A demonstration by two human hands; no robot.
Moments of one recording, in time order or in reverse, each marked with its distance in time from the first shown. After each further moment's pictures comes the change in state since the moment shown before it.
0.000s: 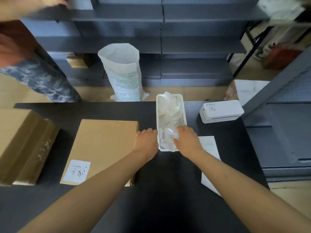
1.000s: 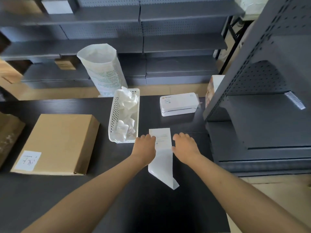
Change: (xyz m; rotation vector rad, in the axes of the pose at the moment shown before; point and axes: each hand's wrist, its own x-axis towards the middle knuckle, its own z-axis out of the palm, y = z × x) left_hand -0.004 0.202 0.048 0.142 -0.097 0.032; right_hand -0.071 0.195 -0.031 -0.108 -0.163 -0.051
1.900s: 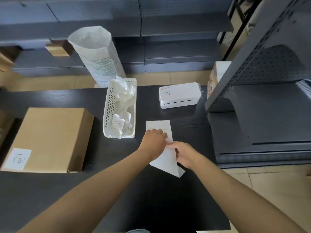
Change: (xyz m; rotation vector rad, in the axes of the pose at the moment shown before) left_hand 0.033 0.021 0.020 -0.061 0.045 0.170; right_hand 0.001 0.003 0.019 1.617 -0.495 0.685
